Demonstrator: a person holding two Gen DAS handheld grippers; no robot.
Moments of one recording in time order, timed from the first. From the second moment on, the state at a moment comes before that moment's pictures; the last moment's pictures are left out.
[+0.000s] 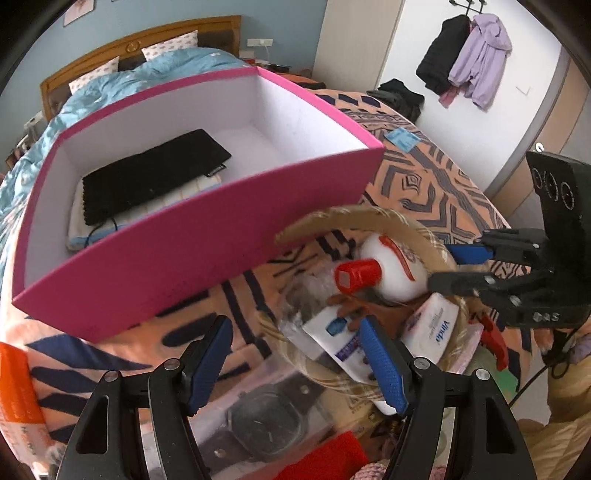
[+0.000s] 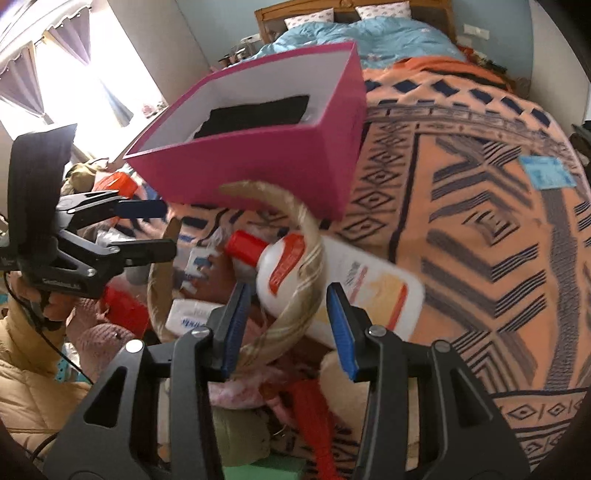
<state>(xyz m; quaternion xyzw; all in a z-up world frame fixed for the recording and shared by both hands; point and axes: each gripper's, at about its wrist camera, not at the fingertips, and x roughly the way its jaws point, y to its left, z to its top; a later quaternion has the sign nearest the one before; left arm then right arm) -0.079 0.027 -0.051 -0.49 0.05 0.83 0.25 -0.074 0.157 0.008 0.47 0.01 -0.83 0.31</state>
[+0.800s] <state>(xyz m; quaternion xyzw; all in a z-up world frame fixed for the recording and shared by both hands) -0.062 0.013 -0.014 -0.42 0.08 0.87 0.25 -0.049 0.082 0.075 0.33 0.25 -0.83 0.37</state>
